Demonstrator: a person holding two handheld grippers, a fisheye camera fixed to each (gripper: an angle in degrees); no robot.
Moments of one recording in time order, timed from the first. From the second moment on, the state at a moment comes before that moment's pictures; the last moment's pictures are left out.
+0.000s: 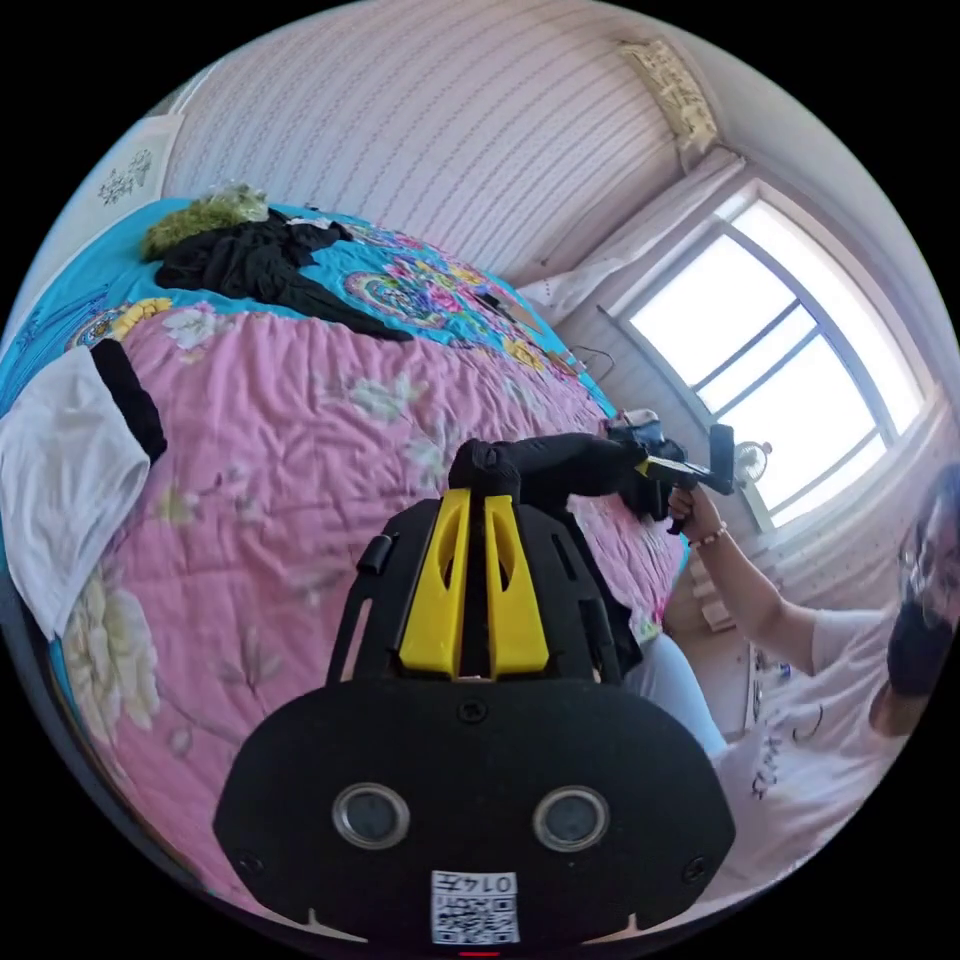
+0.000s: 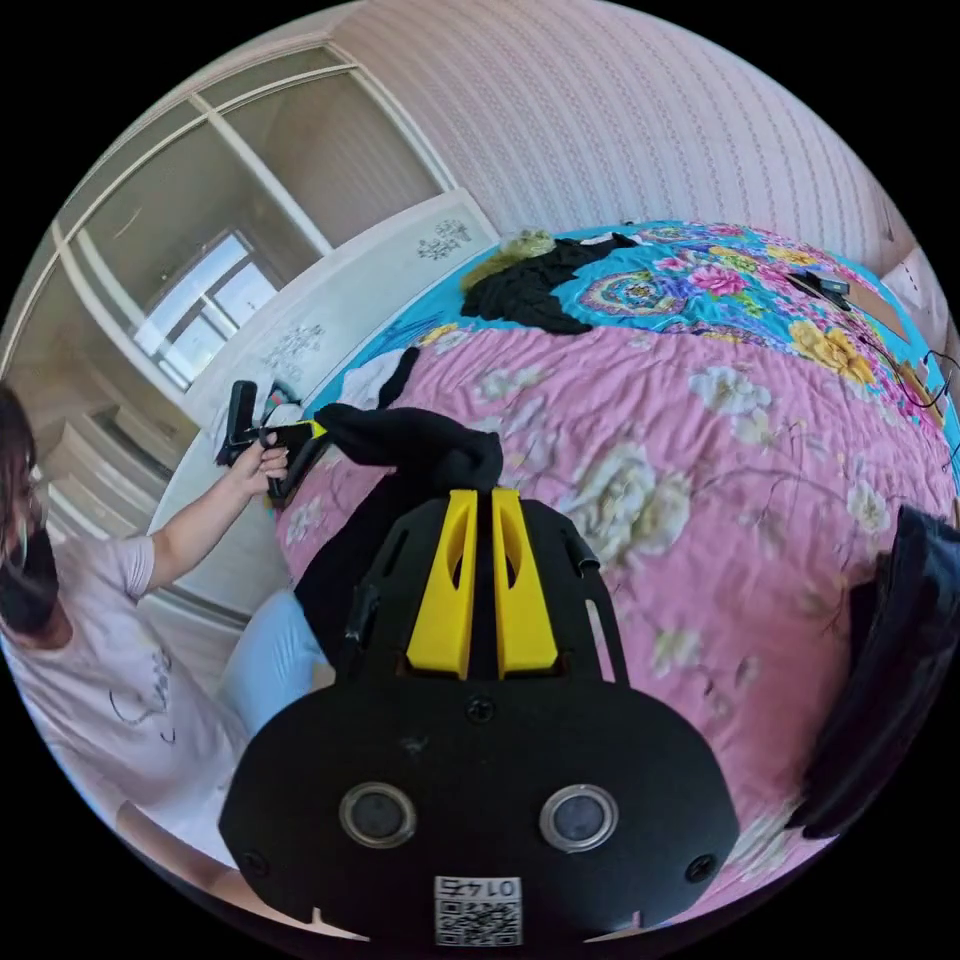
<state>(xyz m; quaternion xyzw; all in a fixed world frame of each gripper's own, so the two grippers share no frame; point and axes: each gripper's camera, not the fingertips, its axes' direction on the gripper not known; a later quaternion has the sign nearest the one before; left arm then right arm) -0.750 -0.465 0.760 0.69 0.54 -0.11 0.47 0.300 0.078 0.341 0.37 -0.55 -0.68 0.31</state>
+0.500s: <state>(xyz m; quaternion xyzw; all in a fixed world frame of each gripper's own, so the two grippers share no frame) -0.486 -0.348 0.829 0.61 0.51 -0.12 0.60 0.288 0.083 0.585 0.33 -0.48 -0.70 0.41</state>
